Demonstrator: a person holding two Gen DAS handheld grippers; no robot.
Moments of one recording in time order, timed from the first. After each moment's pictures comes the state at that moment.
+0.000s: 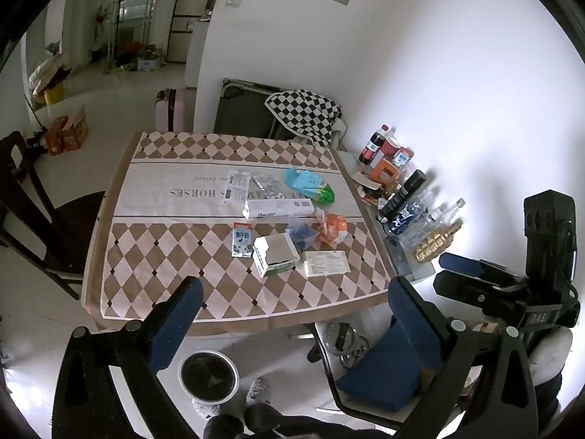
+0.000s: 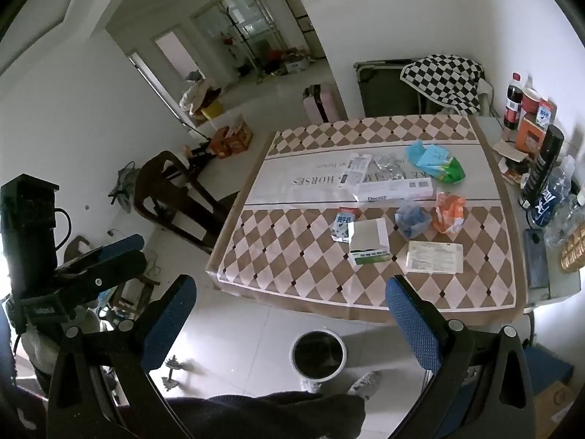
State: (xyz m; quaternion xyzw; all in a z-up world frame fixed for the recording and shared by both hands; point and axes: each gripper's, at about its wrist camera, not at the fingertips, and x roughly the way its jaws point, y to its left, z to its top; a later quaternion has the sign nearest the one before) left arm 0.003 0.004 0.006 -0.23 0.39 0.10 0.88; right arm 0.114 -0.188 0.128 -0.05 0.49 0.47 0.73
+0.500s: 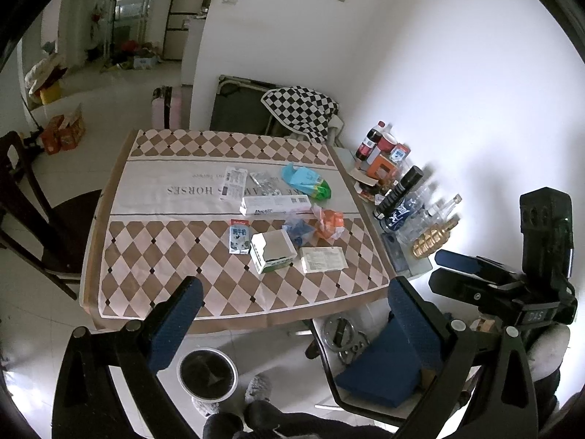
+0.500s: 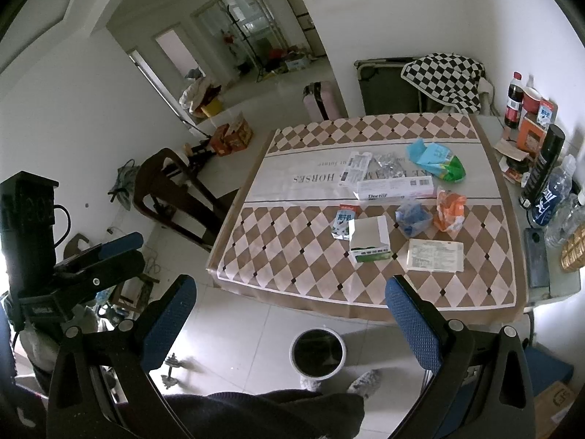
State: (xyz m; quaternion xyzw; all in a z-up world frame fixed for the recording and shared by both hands) left arm -0.003 0.003 0.000 -0.24 0.39 0.10 0.88; right arm 0.116 -0.189 0.125 -0.05 0.49 0.47 0.73
